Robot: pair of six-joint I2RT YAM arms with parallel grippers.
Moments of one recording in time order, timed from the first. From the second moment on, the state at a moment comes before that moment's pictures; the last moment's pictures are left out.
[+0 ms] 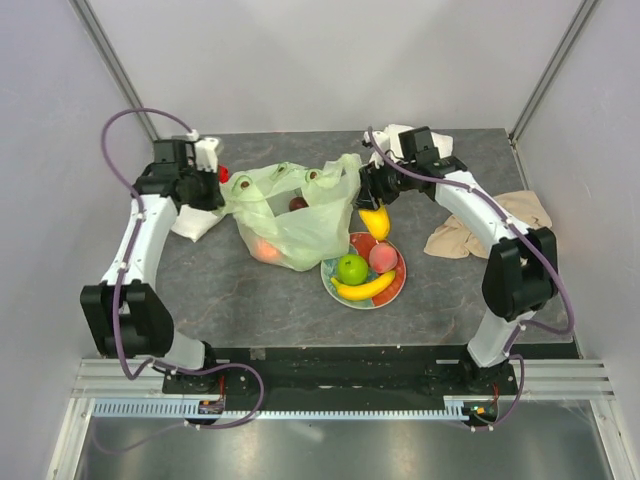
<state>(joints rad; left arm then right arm) -0.01 1.50 1.33 -0.71 0.31 0.21 0.34 1.74 1.51 -0.55 -0.59 -0.15</state>
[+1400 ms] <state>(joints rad) 0.13 1.39 1.31 -0.71 0.30 0.11 0.39 2.05 1.51 -0.43 -0.64 -0.19</state>
